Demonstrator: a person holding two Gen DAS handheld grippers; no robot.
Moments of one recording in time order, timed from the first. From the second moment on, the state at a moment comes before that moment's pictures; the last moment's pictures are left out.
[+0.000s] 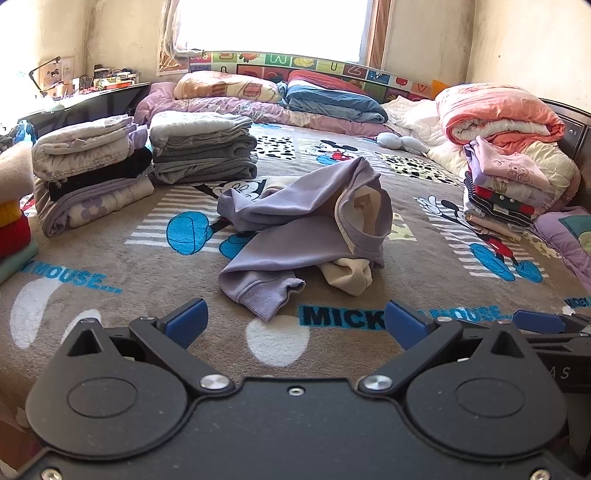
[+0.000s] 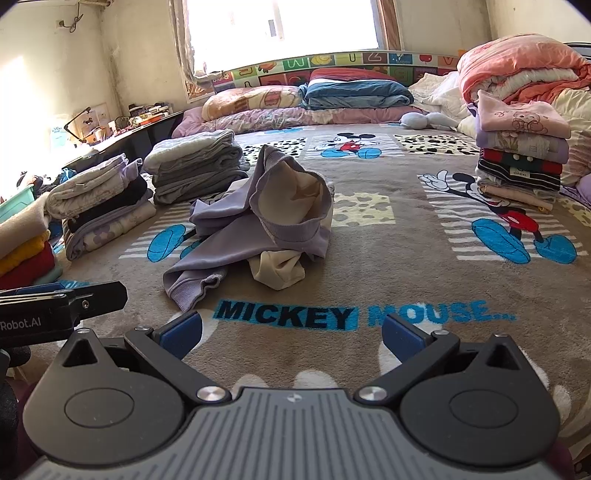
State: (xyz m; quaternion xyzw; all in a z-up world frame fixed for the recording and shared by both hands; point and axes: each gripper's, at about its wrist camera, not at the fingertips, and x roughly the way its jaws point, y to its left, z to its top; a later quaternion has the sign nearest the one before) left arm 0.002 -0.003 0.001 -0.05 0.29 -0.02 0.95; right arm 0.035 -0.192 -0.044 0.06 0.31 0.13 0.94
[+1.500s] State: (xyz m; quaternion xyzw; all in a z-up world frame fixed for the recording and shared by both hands) left arm -0.004 -0.002 0.002 -0.05 0.28 -0.03 0.96; right arm 0.033 -0.192 -0.043 0.06 0.31 0.14 0.94
